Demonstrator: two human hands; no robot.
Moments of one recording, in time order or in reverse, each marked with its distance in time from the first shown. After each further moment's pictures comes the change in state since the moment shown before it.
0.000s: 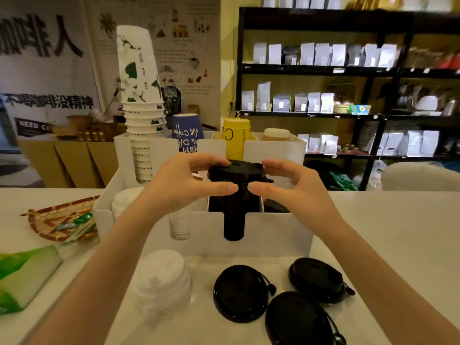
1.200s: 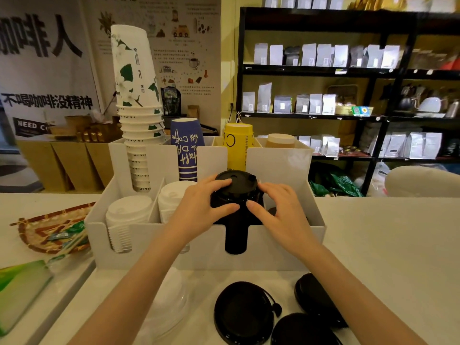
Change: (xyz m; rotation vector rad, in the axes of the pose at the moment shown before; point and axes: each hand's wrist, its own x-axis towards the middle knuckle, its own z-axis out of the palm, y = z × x) left_hand 0.037 -0.057 0.044 0.191 0.099 0.062; right_hand 0.023 0.051 0.037 -0.298 0.008 -0.044
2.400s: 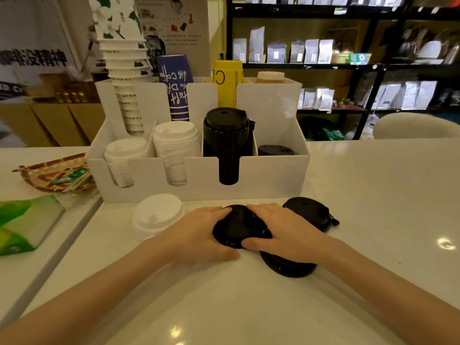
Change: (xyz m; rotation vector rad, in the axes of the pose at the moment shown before) left_hand -0.125 0.002 0.030 0.212 -0.603 -0.058; right_hand -0.121 -0.002 -0.007 -0.316 -0.635 -0.015
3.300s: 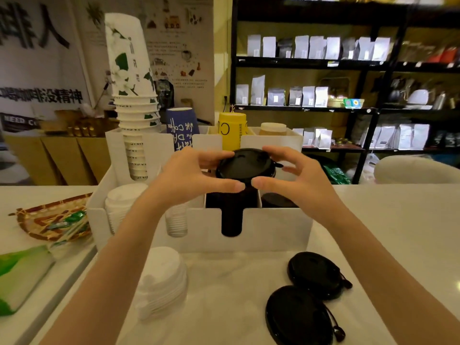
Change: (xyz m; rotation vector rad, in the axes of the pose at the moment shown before) left_hand 0.044 0.024 -0.131 -0.384 0.437 0.114; right_hand 0.053 -0.007 -0.112 0.574 0.595 -0.082
